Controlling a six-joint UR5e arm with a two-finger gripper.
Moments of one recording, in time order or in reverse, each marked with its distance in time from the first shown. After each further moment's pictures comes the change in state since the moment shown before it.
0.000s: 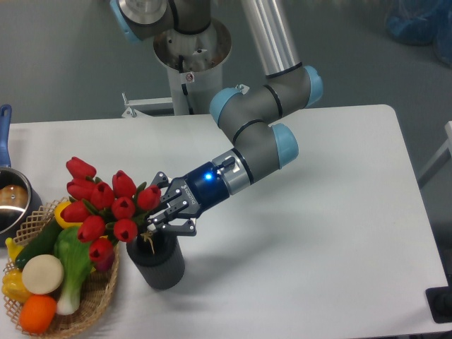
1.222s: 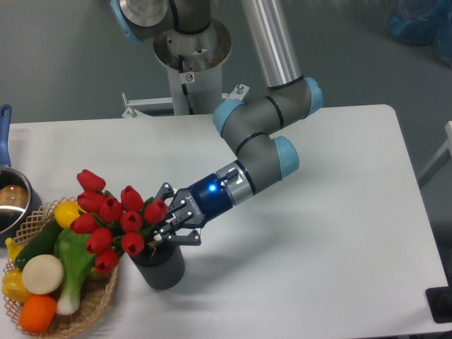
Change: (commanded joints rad) arm 0.006 -0.049 0.026 0.002 0.002 0.015
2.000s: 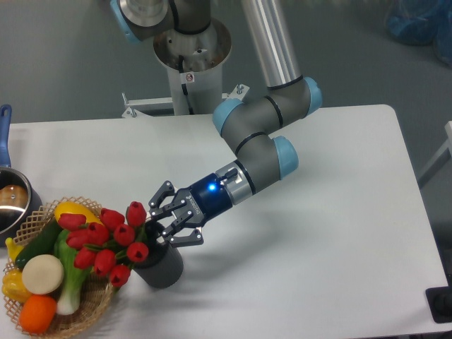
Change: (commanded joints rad) arm 0.009 0.006 -0.011 -0.002 -0.002 0.048
